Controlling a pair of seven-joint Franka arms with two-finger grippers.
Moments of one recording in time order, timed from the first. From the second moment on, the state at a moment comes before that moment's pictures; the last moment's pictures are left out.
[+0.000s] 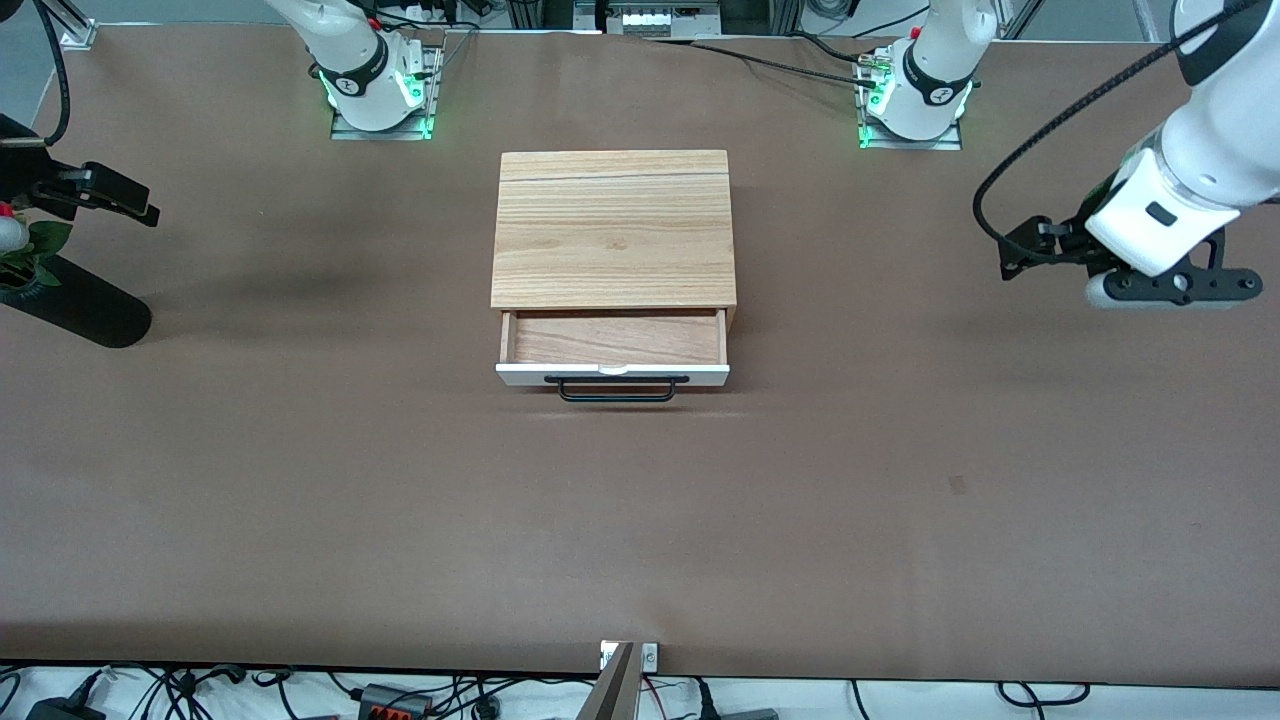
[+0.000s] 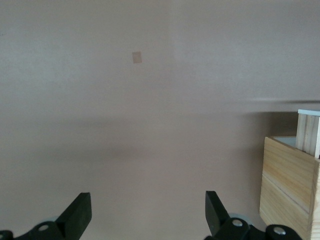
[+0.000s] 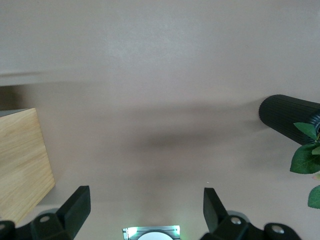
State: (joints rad) left arm 0.03 0.04 -0.18 -1.63 0.01 1.61 -0.17; right arm -0.08 -0.06 -0.01 -1.71 -0.01 1.54 -0.01
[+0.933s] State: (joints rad) left arm 0.04 -0.01 -0.18 -1.70 0.00 1.64 -0.17; right arm -0.07 -0.05 0.01 -1.68 -0.01 1.55 0.00
